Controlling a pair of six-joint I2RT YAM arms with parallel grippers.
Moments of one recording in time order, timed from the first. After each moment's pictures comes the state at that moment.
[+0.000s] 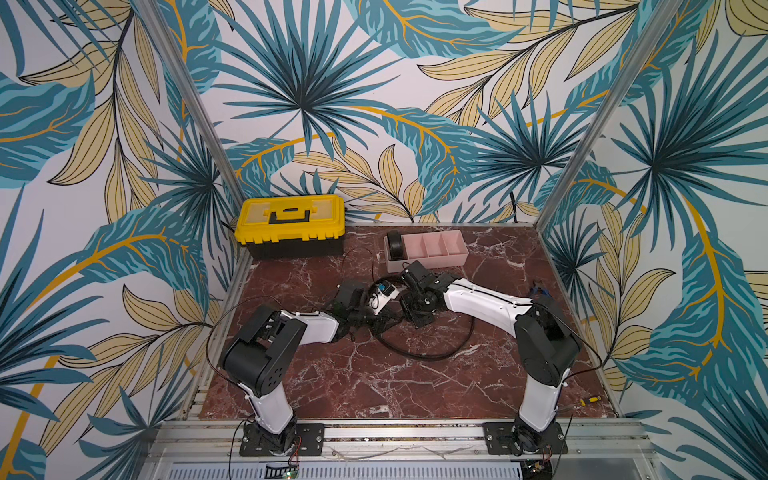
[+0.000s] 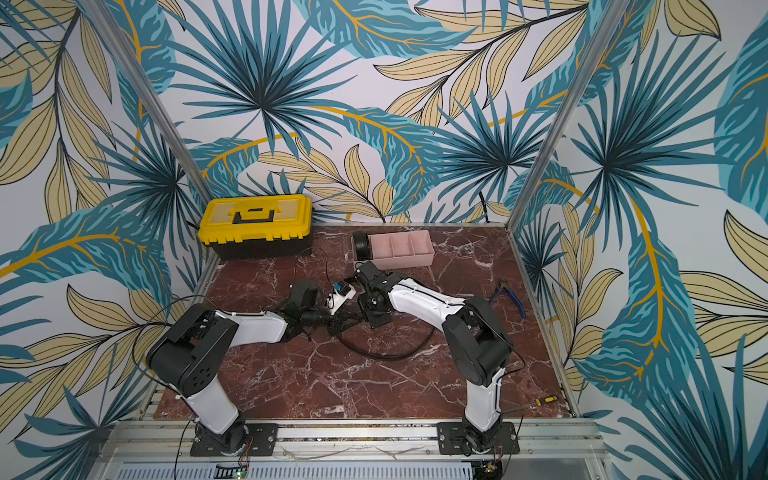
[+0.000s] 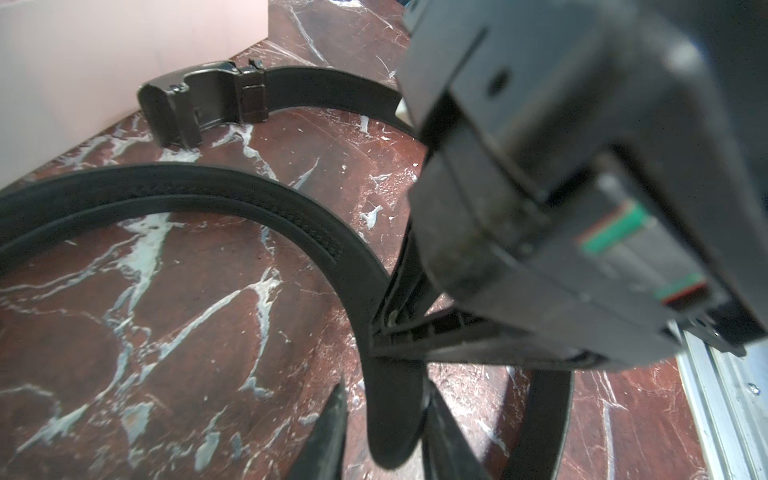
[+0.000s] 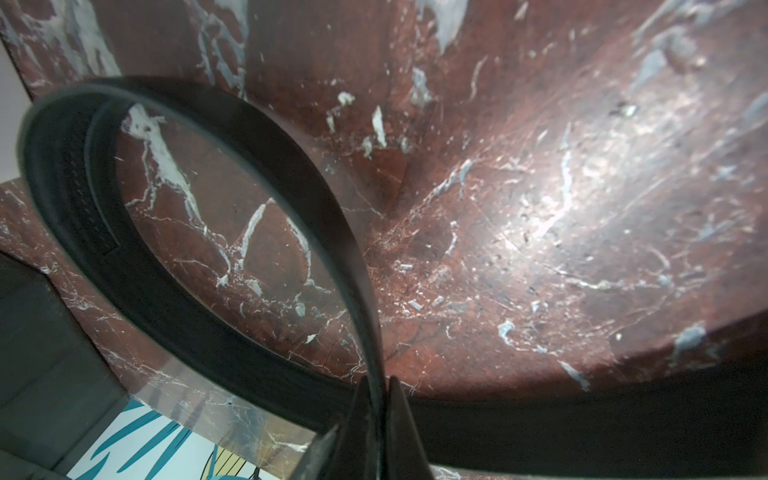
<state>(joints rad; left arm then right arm) -0.48 1.74 0.73 0.37 0.71 0.08 0.68 1.87 1.35 -0.67 -0.08 1.83</state>
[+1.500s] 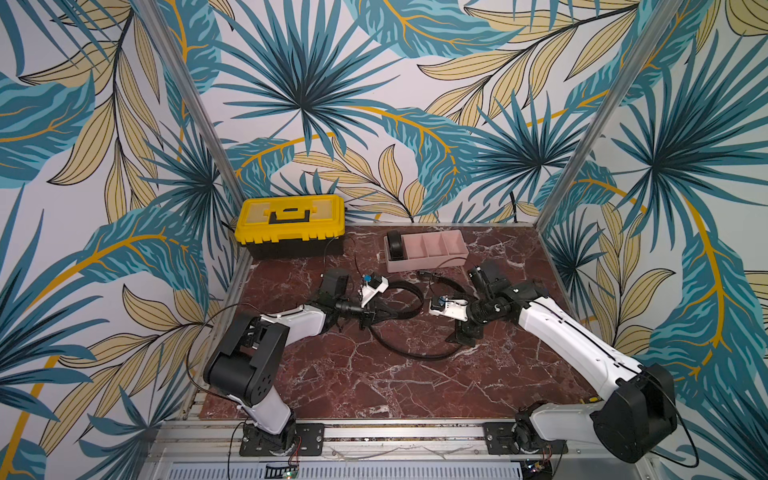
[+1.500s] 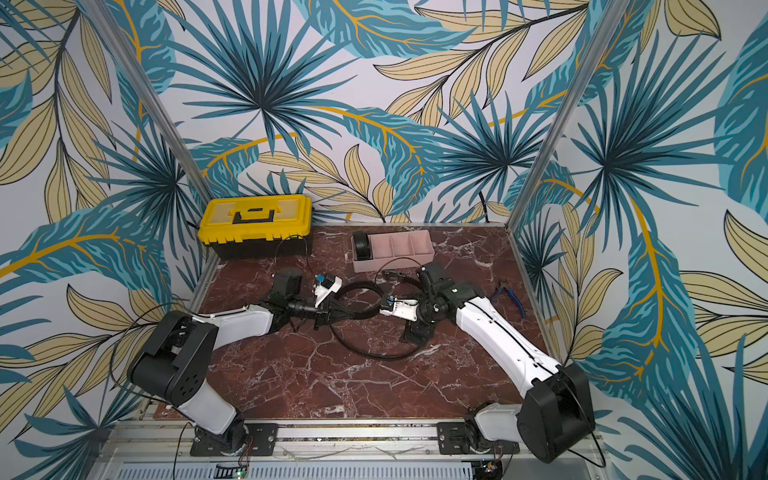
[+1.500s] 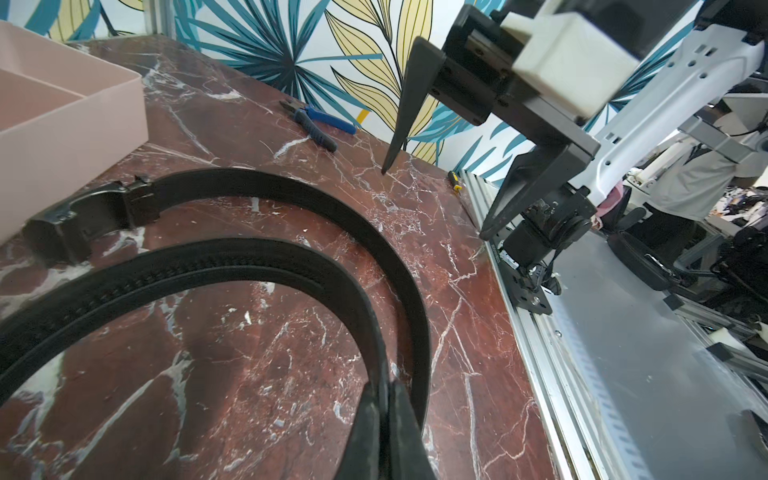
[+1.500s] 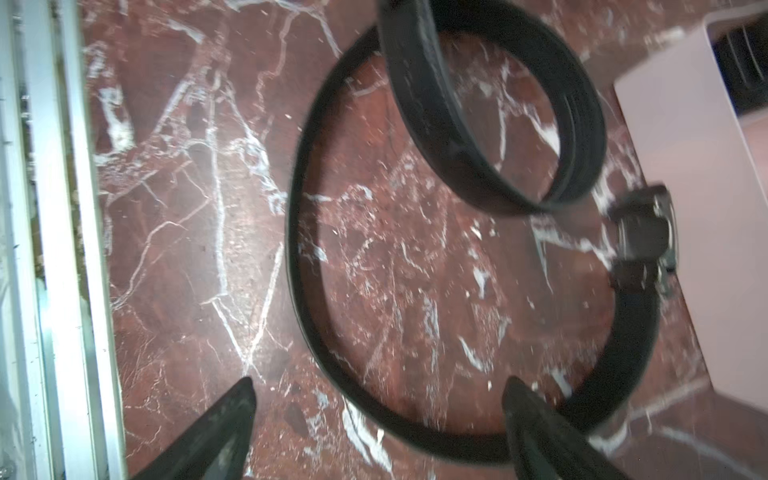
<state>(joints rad) -0.37 1.64 0.78 0.27 1.17 0.15 0.44 1.36 1.09 -0.90 -0.38 -0.96</state>
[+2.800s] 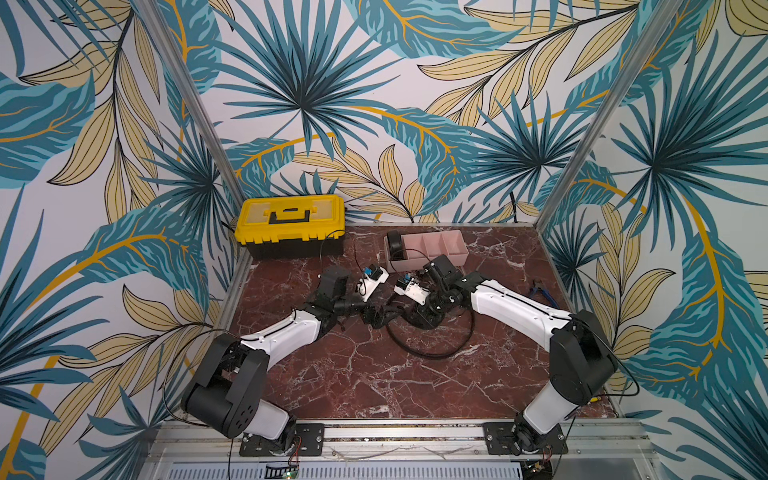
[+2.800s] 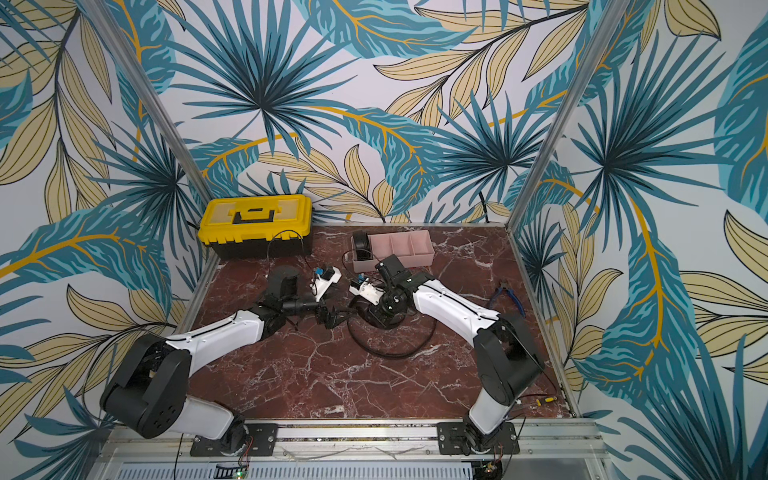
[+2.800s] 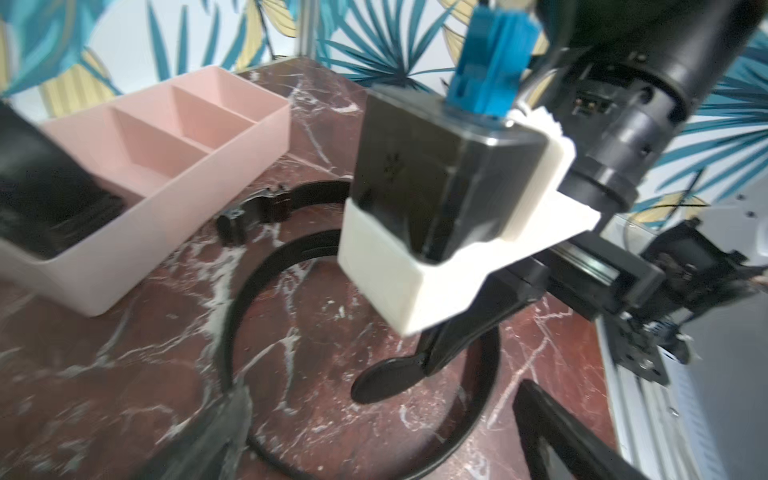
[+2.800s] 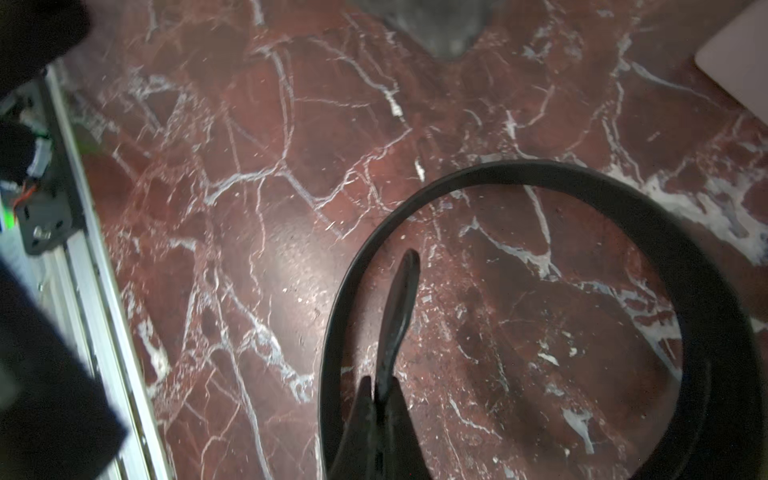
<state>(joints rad) -0.40 1.47 0.77 0.22 0.70 -0.01 0.58 1.72 1.28 -0.67 -0.36 -0.20</state>
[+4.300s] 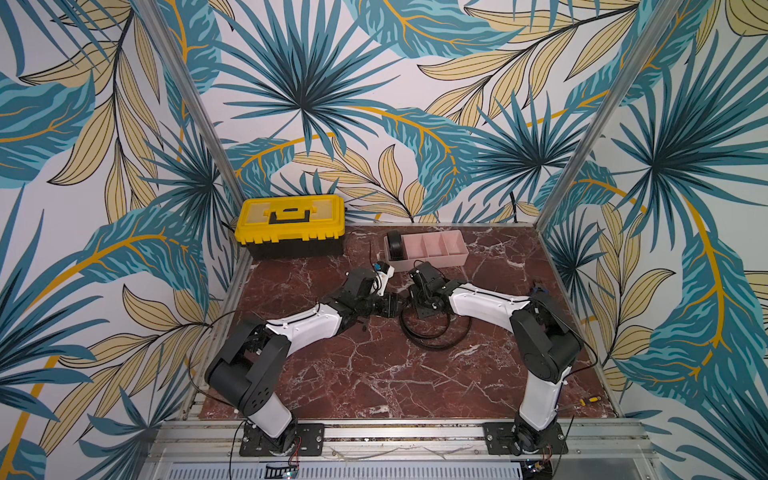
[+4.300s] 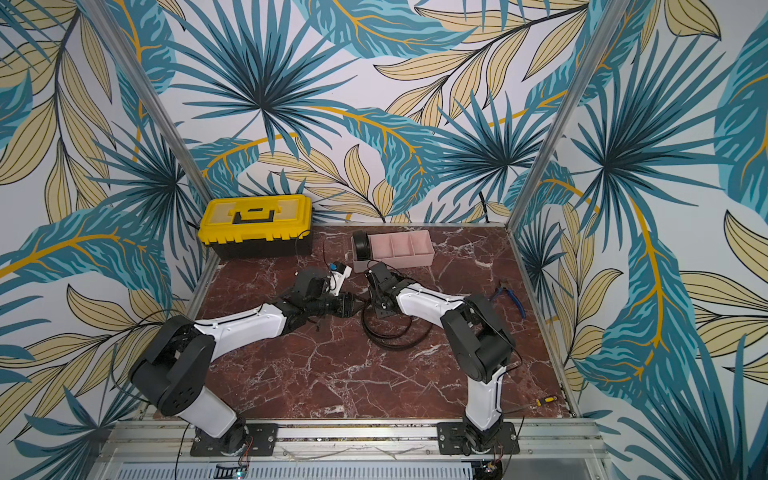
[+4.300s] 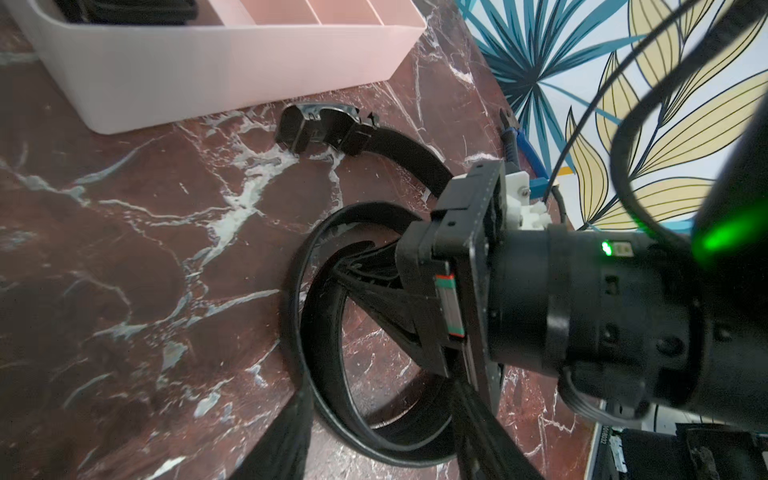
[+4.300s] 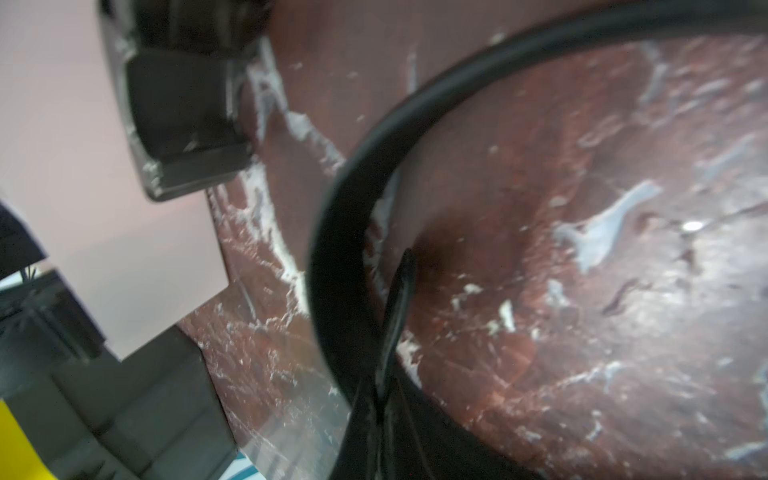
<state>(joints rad) -0.56 1.64 0.90 0.13 0.43 -0.46 0.61 1.88 1.19 -0.32 0.14 1.93</state>
